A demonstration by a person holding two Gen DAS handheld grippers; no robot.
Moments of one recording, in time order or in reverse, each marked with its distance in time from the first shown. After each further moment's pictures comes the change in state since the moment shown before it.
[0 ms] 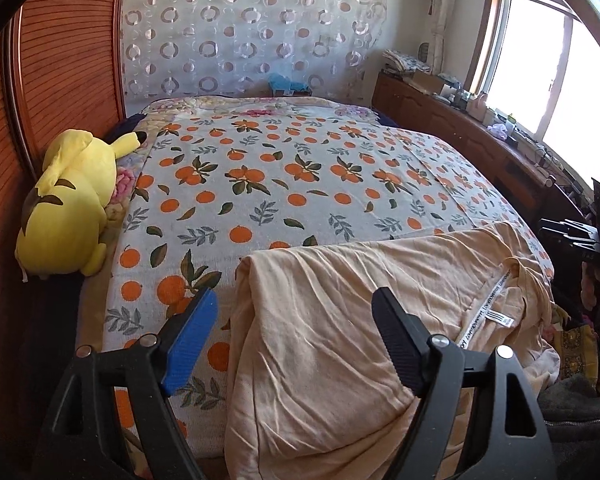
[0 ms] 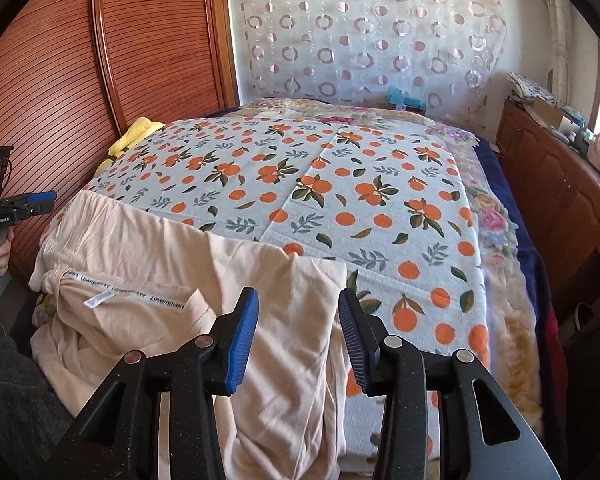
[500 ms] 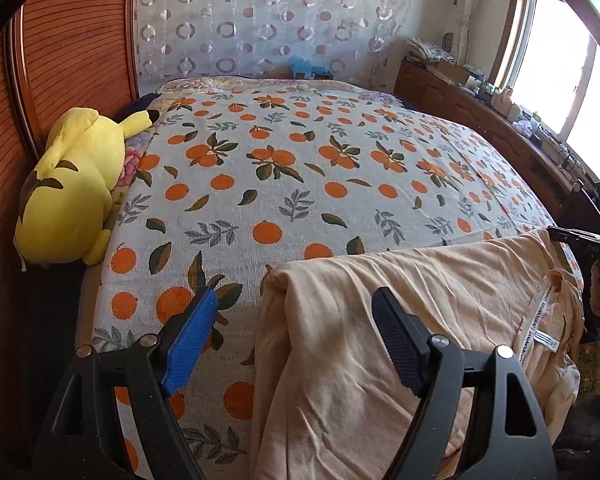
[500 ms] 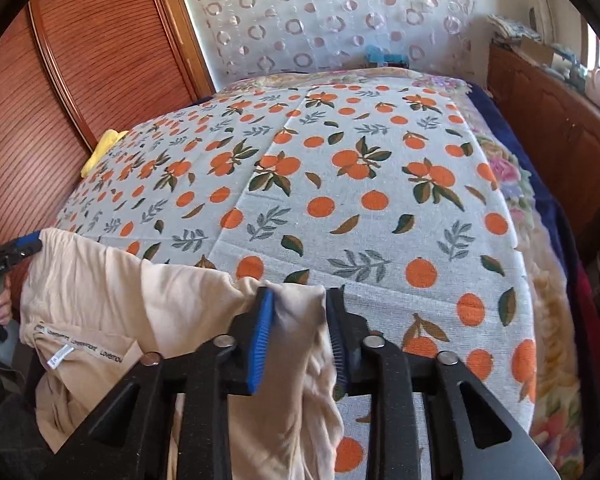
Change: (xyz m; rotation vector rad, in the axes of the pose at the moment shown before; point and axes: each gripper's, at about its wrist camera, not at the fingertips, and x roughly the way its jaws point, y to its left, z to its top) left arm 0.052 0.019 0.009 -0.038 0.062 0.057; right arm 0.076 -0.039 0.023 0.178 0.095 0.050
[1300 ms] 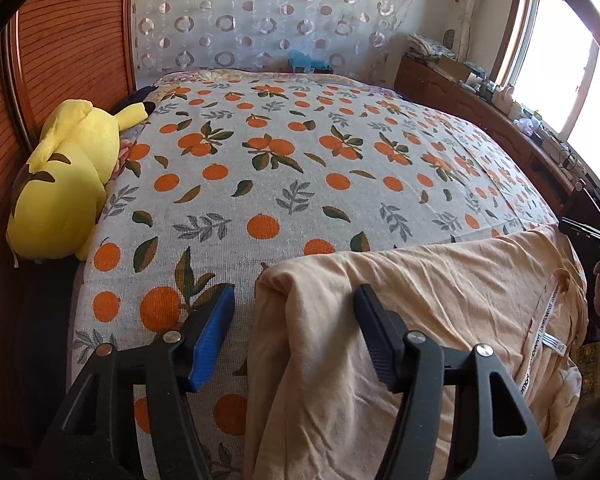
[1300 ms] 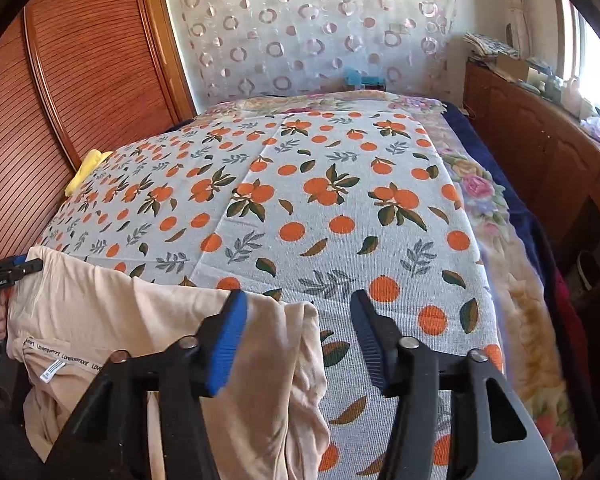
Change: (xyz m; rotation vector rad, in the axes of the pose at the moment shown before) left arm 0.013 -0.001 -0.001 -0.009 0.017 -0.014; right arm -0.016 -0.005 -0.007 0.008 -0.087 -0.097
